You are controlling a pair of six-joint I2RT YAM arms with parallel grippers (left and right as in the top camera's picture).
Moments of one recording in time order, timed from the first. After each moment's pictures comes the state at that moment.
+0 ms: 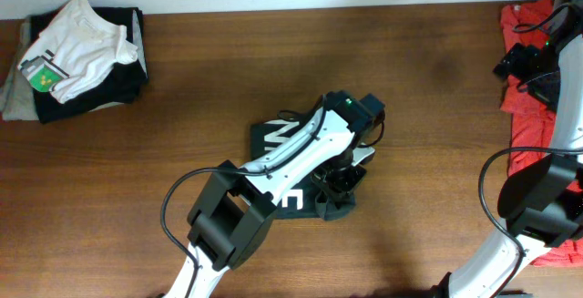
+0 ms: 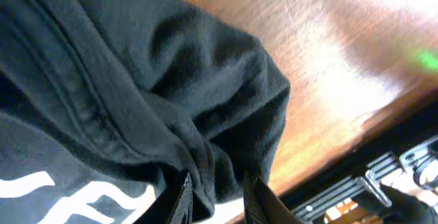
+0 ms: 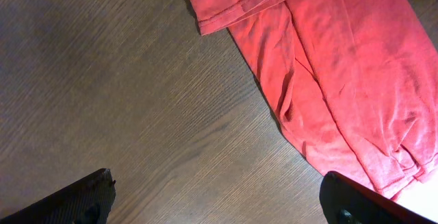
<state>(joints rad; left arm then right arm) -0.83 2.23 1.93 -1.43 0.24 -0.07 -0.39 2.05 2.11 -1.43 0.15 0.41</state>
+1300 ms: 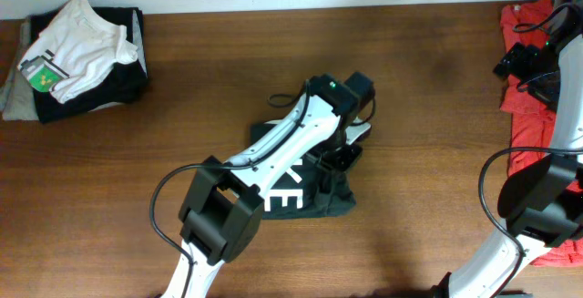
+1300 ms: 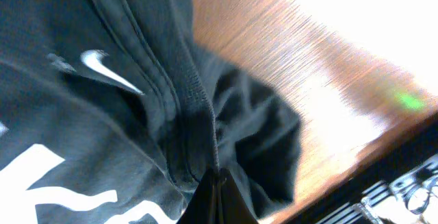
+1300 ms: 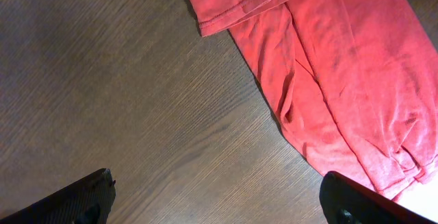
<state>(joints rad) -0.76 2.22 2.00 -1.39 0.24 -0.06 -0.39 2.05 2.11 -1.42 0.15 0.41</state>
